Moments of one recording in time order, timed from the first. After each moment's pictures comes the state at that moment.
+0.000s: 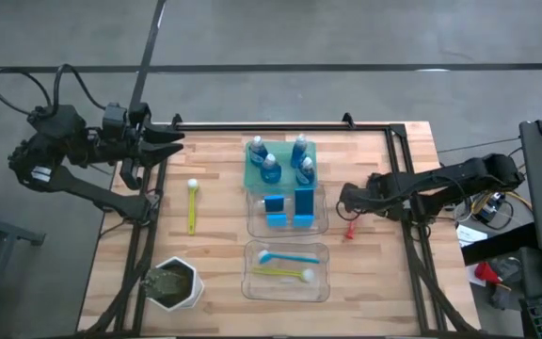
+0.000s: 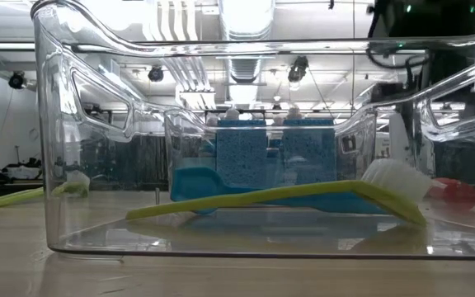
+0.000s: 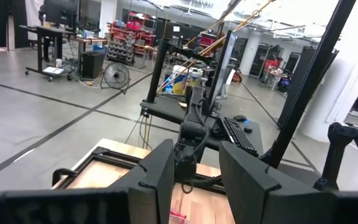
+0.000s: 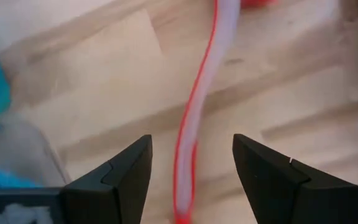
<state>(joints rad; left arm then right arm) -0.15 0.87 1.57 -0.64 -0.26 -0.23 0.08 1.21 0.77 -1.09 0.21 2.03</state>
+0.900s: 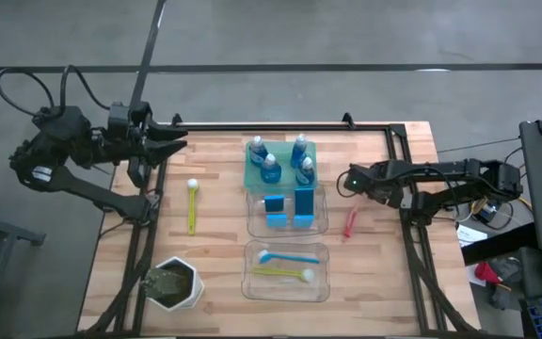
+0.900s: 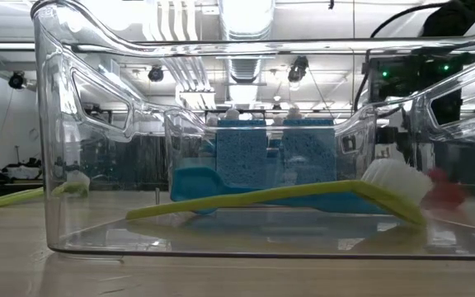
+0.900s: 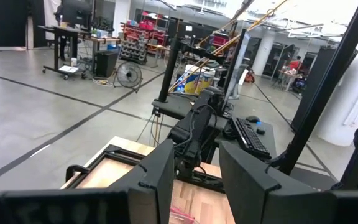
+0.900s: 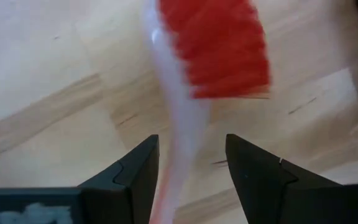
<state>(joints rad) -0.15 0.89 1.57 -0.64 -0.32 -0.24 -0.32 1.21 0.55 -0.84 0.19 1.70</state>
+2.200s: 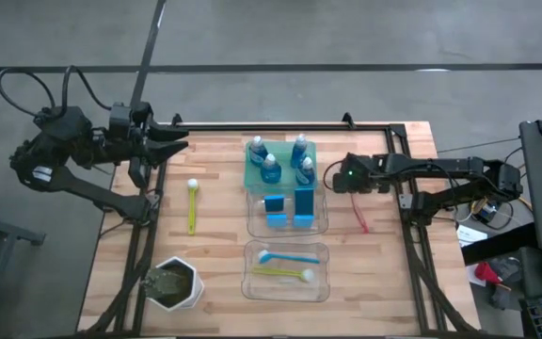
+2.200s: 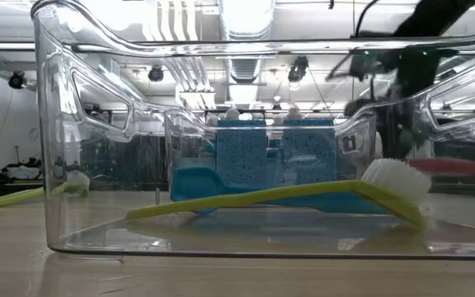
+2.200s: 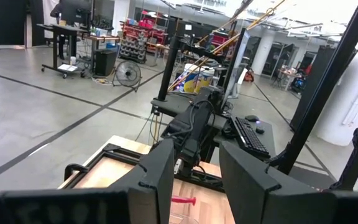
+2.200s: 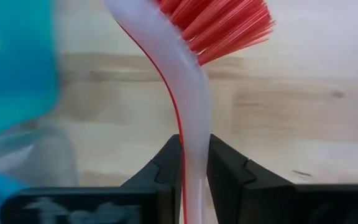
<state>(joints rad) -0.15 0.89 1.57 -0.64 -0.32 -0.24 -0.33 1.21 0.64 -0.72 0.11 1.27</state>
